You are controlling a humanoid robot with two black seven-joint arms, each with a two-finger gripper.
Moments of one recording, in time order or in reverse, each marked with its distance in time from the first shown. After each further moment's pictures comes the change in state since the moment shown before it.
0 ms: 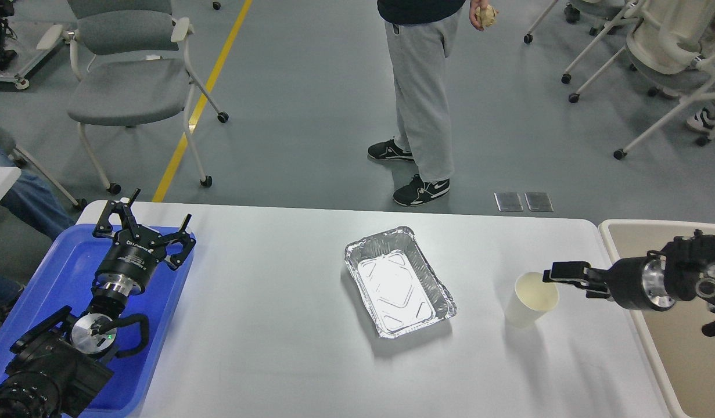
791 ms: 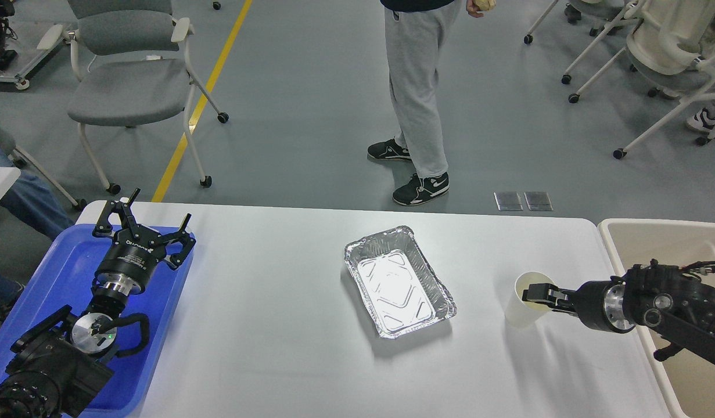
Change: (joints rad) left arm -0.001 0.000 0.000 0.000 0.000 0.000 0.000; right arm -0.066 0.140 -0.016 -0.117 -0.054 -0.114 0.032
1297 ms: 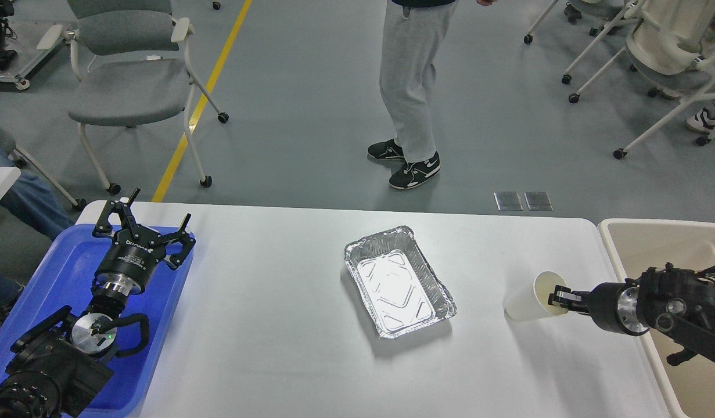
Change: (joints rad) left arm 0.000 0.000 0.000 0.000 0.000 0.000 0.000; right arm -0.010 -0.048 -0.014 0.003 0.002 -0.037 0.003
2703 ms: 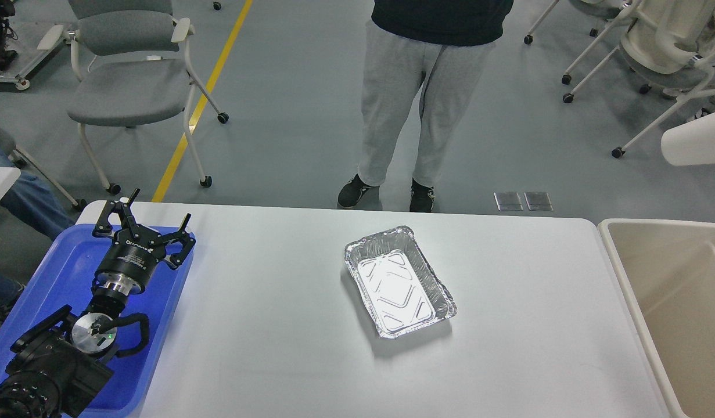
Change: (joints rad) left arm 0.000 0.000 0.000 0.000 0.000 0.000 0.000; right arm 0.476 -0.712 0.019 0.303 0.436 0.203 -0.028
